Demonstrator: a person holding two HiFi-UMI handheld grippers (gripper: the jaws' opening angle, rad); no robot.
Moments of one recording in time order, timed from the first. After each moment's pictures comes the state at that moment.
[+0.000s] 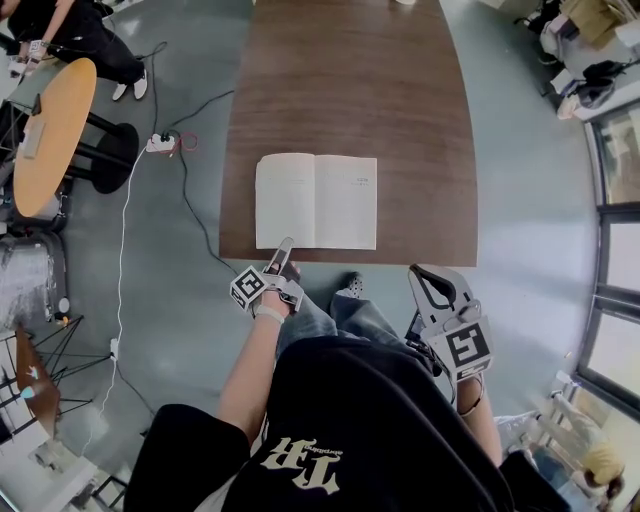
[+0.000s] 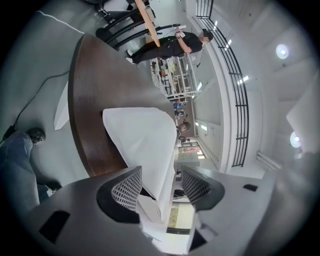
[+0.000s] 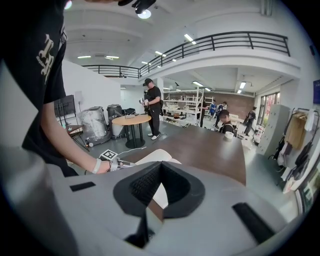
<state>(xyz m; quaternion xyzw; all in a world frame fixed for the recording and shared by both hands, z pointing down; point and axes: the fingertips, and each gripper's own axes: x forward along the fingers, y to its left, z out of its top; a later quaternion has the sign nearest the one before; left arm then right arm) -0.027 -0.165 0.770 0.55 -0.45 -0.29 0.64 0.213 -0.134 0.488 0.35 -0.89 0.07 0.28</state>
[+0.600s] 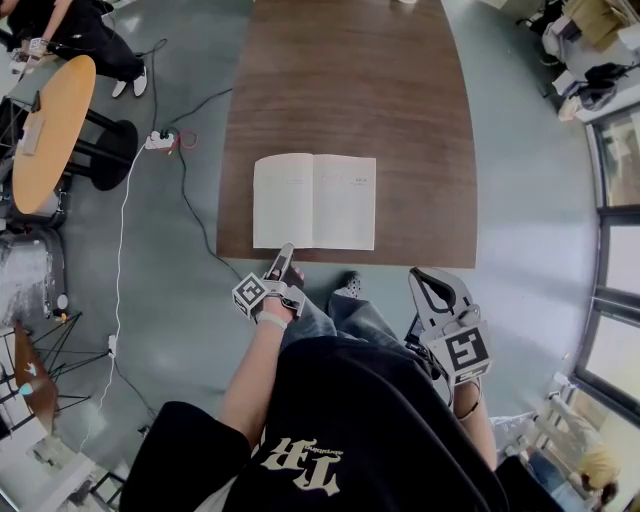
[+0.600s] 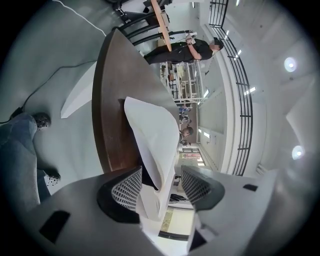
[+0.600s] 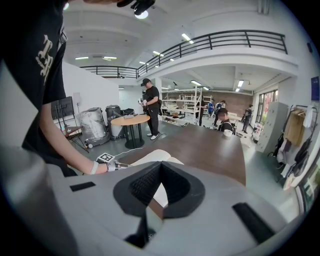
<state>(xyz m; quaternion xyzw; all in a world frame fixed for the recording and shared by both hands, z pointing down) -0.017 -0.149 0.778 0.51 -0.46 -0.32 0.66 0.220 -0.134 0.493 0.36 -0.89 0.09 0.27</state>
